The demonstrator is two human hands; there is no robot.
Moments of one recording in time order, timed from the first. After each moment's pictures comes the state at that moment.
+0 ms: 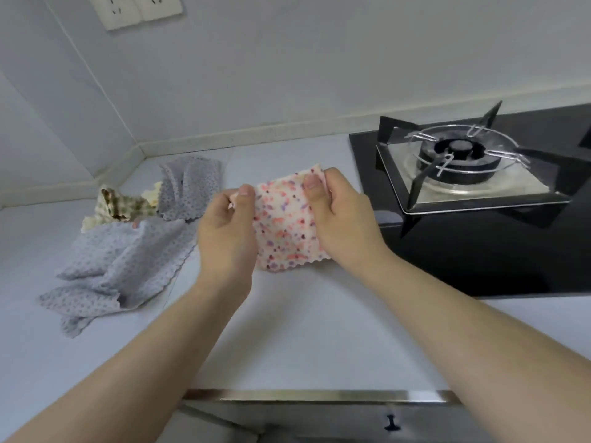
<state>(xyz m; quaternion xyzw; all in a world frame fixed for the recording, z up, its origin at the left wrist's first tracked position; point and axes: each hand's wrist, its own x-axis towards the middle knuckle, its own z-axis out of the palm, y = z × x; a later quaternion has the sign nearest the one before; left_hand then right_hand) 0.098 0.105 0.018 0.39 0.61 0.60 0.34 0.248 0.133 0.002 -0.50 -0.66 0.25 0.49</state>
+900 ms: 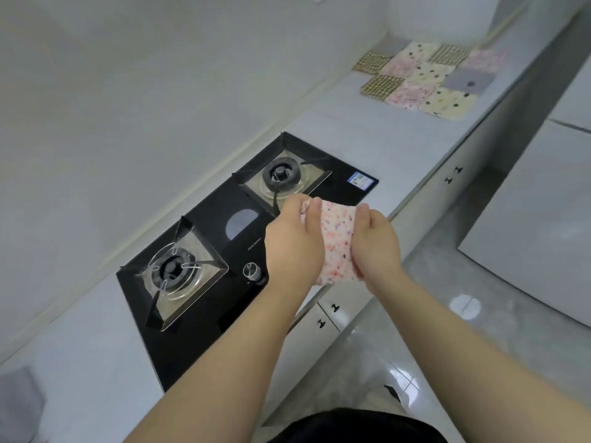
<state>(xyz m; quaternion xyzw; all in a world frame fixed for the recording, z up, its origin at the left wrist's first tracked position) 0.633 -0.048 0.248 0.81 0.42 0.27 0.30 0.725 -0.113 0.194 -0.78 -0.12 0.24 0.57</state>
